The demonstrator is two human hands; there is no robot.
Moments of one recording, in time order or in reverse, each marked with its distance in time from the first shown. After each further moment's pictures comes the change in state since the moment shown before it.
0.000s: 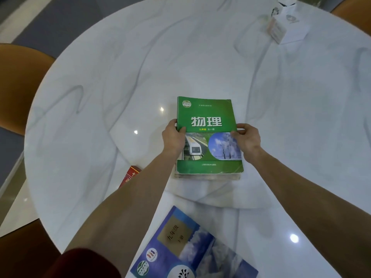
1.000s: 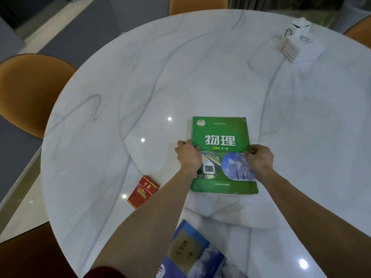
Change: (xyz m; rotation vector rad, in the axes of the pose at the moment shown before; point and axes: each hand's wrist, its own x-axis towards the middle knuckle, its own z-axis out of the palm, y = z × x) left_hand 0.006 -0.018 0.014 0.260 -0.007 -0.038; right_hand -0.003 0.005 0.011 -0.256 0.087 -0.067
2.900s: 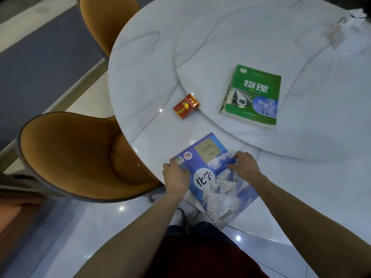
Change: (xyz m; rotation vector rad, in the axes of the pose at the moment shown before) left_hand -0.309 -0.205 -0.022 -0.183 0.159 -0.345; right_hand -0.226 0.118 0.025 -0.730 -0.473 -0.399
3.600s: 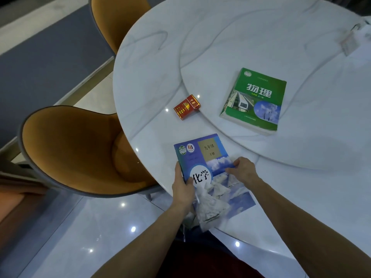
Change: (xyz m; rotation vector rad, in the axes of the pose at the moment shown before) left_hand -0.039 0.002 0.033 -0.643 -0.099 -0.120; right_hand 0.006 0.007 -0.002 0.294 -0.031 0.084
